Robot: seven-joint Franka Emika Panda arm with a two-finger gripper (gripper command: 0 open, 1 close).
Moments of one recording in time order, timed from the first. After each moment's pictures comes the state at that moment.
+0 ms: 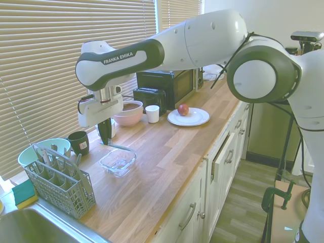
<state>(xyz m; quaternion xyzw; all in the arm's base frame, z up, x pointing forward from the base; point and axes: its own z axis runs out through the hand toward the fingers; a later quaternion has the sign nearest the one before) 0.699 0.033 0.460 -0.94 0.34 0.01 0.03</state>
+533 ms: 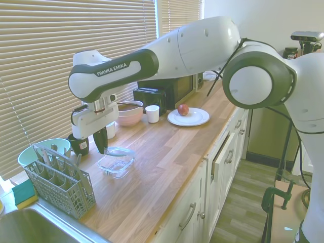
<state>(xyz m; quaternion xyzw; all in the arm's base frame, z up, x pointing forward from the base) 0.707 0.052 0.429 -0.94 0.34 0.01 0.02</state>
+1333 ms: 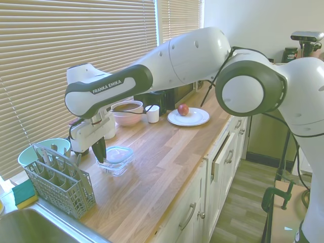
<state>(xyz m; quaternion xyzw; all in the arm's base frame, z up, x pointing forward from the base) 0.715 0.062 0.397 -0.95 0.32 0.01 -0.01</state>
